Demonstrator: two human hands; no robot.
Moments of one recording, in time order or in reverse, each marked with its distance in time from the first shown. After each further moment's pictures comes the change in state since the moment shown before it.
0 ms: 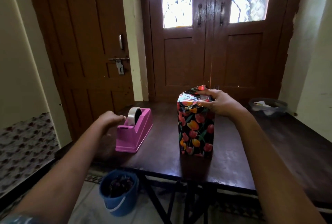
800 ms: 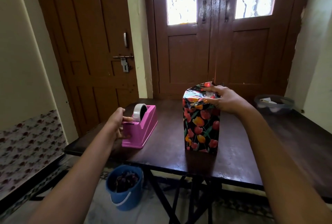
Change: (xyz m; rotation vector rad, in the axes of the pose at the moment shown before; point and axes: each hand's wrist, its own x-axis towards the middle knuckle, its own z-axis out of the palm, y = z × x) left_hand -0.031 0.000 0.026 -0.585 0.005 -0.148; right_hand 0.000 0.002 0.002 -0.016 0.022 -0.017
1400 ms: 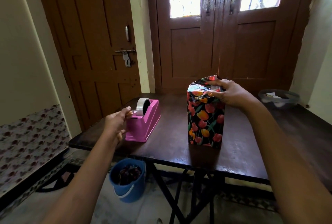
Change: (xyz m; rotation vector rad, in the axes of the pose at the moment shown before) left_hand 0.002 -0.029 -0.012 -0.279 0.101 0.213; right_hand 0.003 0.002 0.002 -0.003 0.004 0.007
